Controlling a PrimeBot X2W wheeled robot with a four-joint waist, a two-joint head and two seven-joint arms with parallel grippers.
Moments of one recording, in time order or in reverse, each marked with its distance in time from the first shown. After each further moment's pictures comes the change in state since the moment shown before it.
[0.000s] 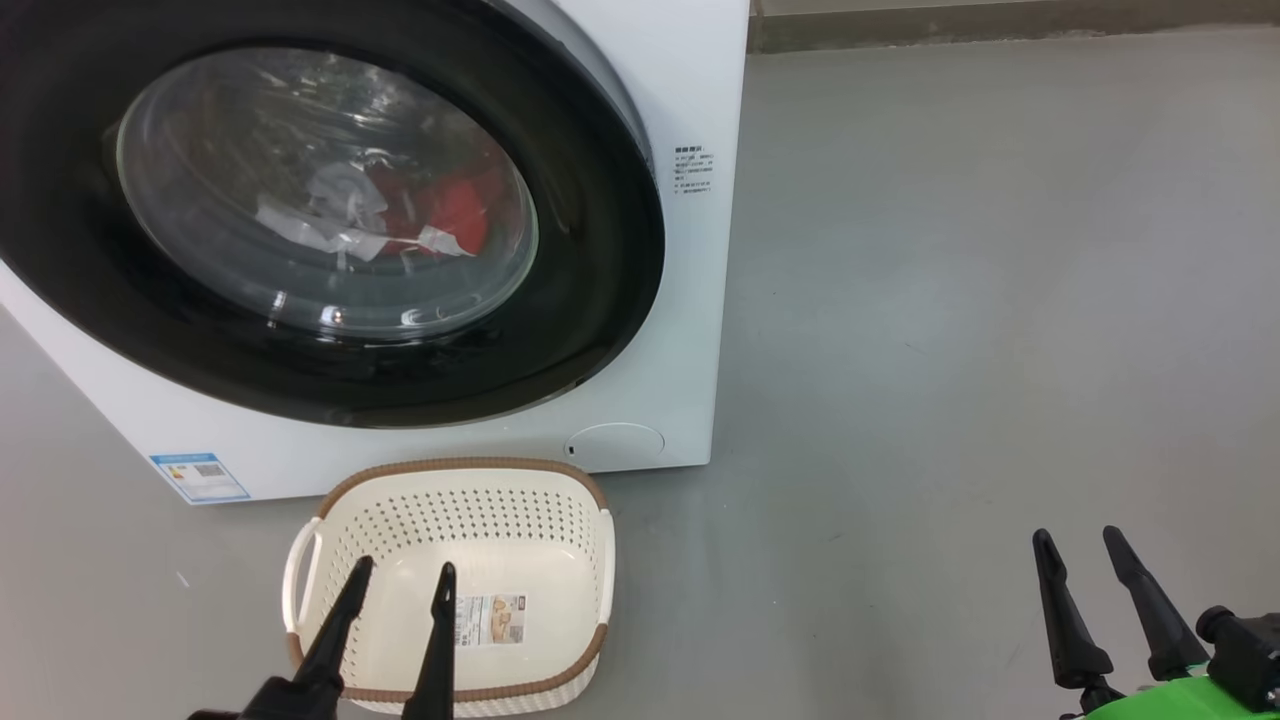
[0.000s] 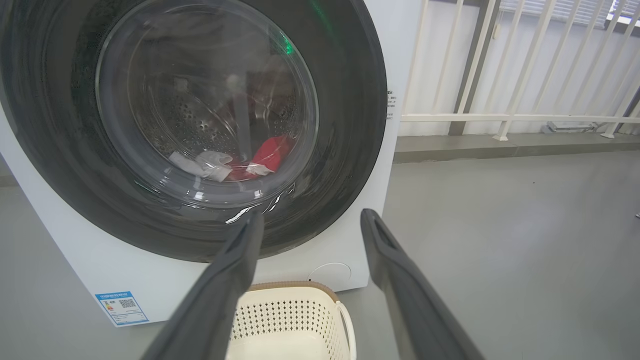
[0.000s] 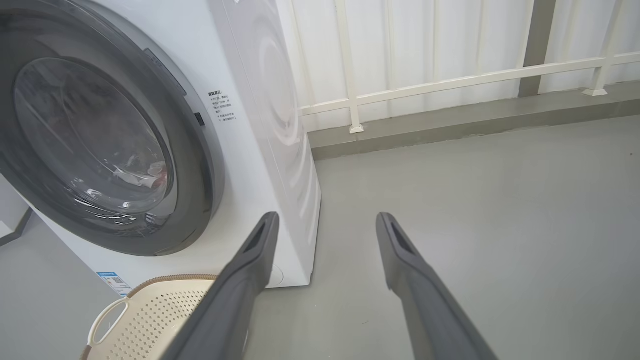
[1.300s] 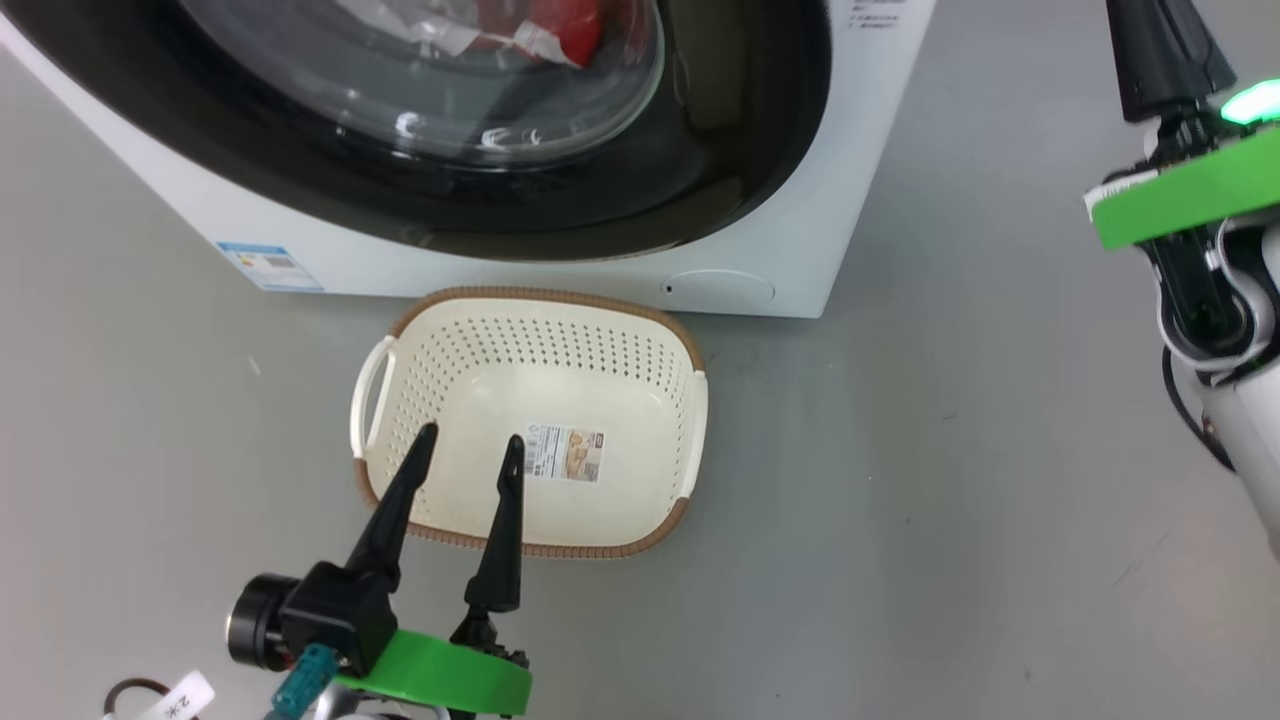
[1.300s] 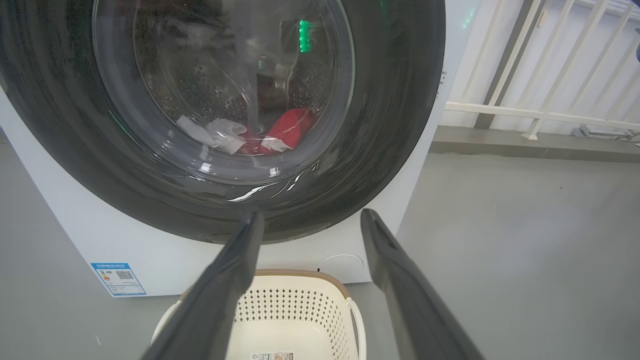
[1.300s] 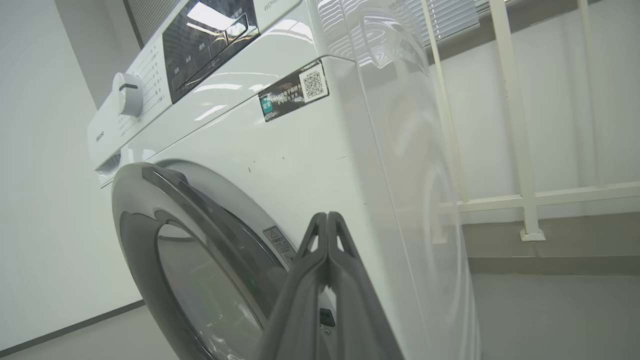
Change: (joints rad) left arm -0.203 0.000 -0.145 -0.022 -0.078 0.066 0.000; right arm -0.938 -0.268 0.400 0.168 0.495 0.000 -0.003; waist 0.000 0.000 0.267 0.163
